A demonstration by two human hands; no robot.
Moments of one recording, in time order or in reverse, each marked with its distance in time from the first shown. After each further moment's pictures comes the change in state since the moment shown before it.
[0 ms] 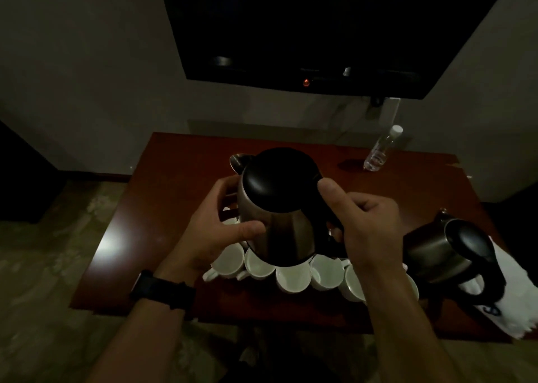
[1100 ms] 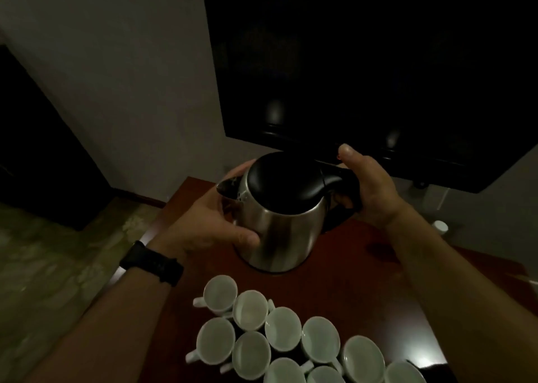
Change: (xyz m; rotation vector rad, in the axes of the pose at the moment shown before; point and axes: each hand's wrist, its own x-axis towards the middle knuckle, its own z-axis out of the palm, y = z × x) left_hand 0.117 0.075 -0.040 0.042 -0.021 0.105; right_hand 0.253 -0.037 0.031 0.196 -0.752 -0.135
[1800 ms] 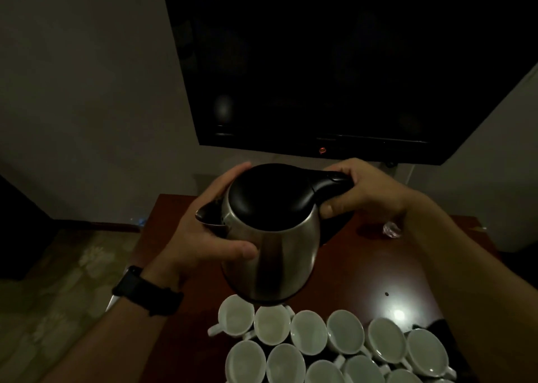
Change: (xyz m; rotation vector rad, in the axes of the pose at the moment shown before) left_hand 0.014 -0.011 -0.056 -0.102 -0.111 0.224; right_hand 0.009 -0.022 0.034 -0.203 -0.210 0.176
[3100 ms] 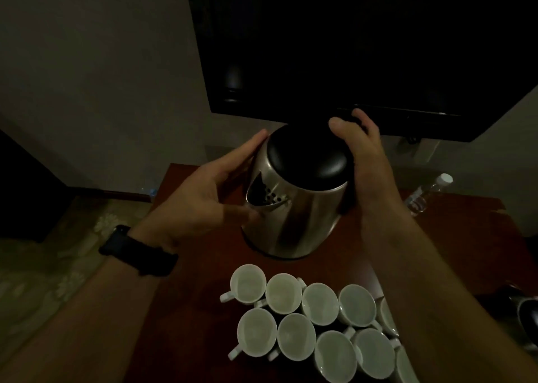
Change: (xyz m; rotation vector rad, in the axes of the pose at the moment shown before) left_hand -0.006 -0.010 -0.031 0.058 -0.199 -0.121; right_hand 0.023 -0.009 0.089 0.457 0.851 0.099
